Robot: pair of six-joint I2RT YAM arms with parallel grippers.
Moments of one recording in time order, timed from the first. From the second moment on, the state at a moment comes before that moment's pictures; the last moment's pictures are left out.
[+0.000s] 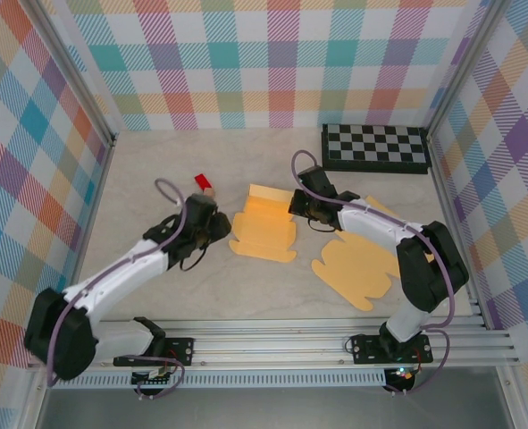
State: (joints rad) left arm -0.56 1.16 0.75 -0.44 -0.15 -0.90; right arm 0.58 1.67 1.12 -0.32 0.09 0.74
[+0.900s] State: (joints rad) left arm -0.89 1.49 0.50 0.34 -0.36 -1.20; right arm 0.58 1.67 1.15 -0.46 0.13 0.84
